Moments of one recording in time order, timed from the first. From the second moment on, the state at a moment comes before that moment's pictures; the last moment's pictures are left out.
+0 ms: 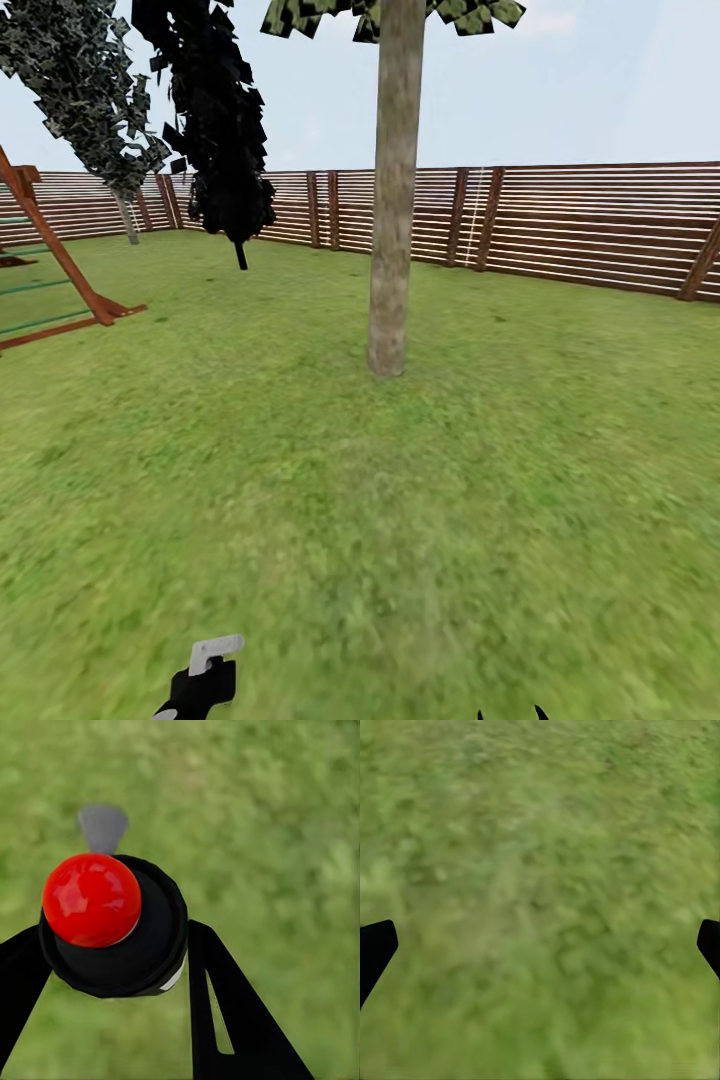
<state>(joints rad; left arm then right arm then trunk) -0.36 -0.02 0.33 -0.38 -0.17 -0.13 -0.05 -0.28 -0.01 -0.46 -0.03 0.65 -0.87 -0.17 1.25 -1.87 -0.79</state>
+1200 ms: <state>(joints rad) -0.36 -0.02 0.33 -0.38 -0.17 -0.13 -0.05 -0.28 0.05 -0.47 -0.03 0.64 -0.87 -0.17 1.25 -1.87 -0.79</state>
